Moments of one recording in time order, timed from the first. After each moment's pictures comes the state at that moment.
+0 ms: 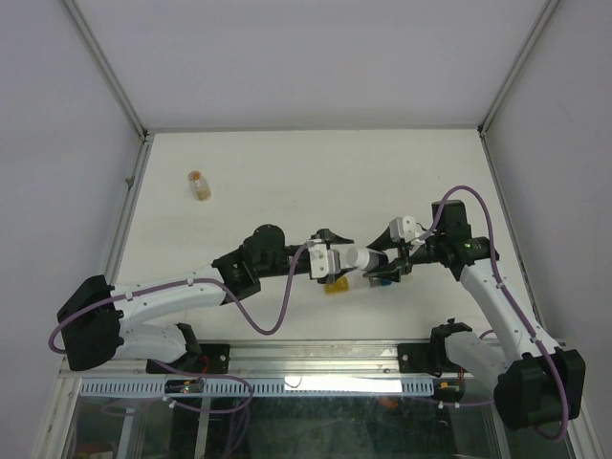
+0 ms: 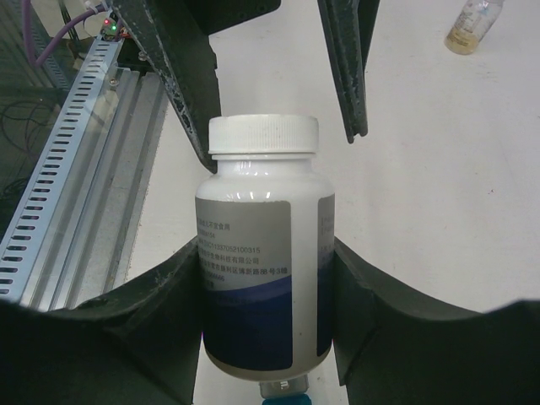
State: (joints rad) left arm -1.05 1.24 0.74 0.44 0.37 0.46; right arm 0.19 0.97 0.72 -0.65 -1.32 -1.01
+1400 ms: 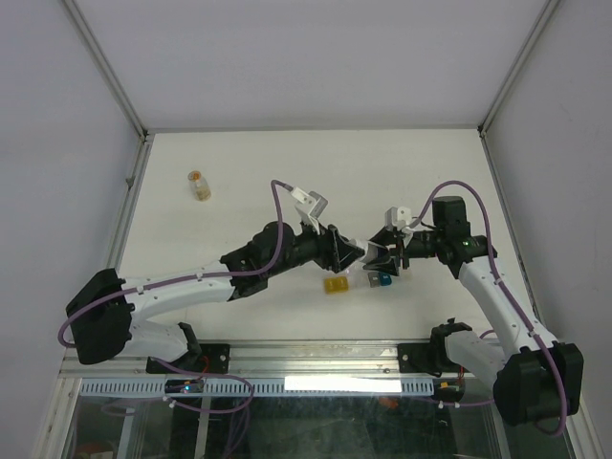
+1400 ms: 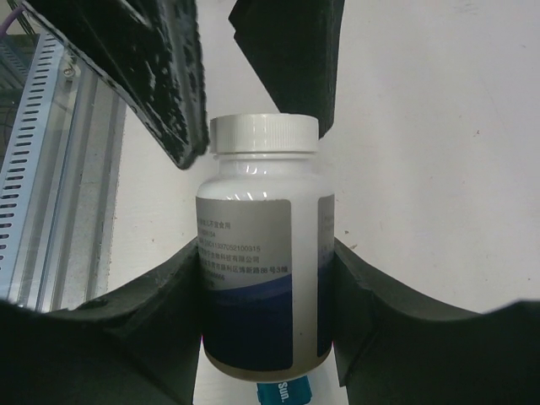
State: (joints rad) left arm -1.05 1.32 0.79 0.42 0.03 -0.57; right arm 0.19 0.99 0.71 -0.55 -1.19 -0.84
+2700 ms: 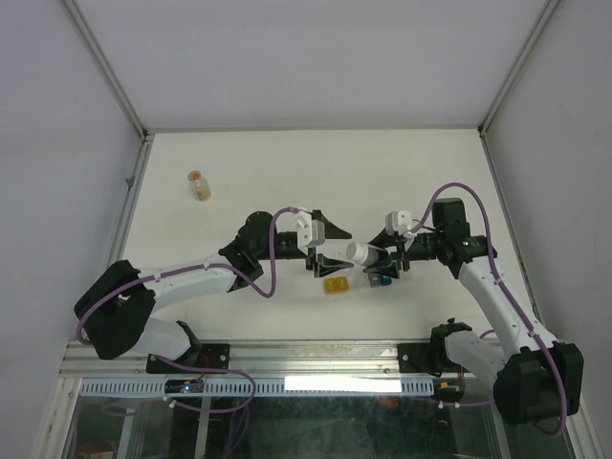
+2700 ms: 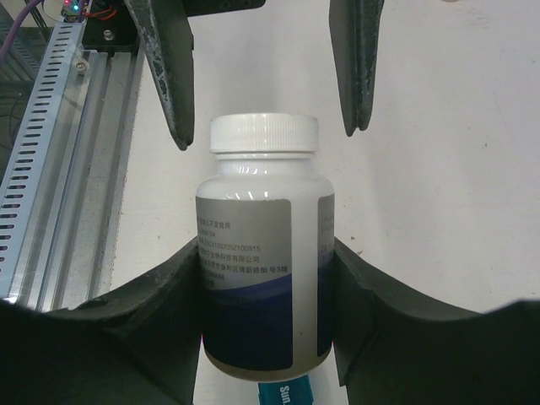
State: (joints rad) left arm -0.87 1.39 0.69 0.74 0.67 0.12; right arm 0.19 0.99 0.71 -0.60 -1.22 -0.92
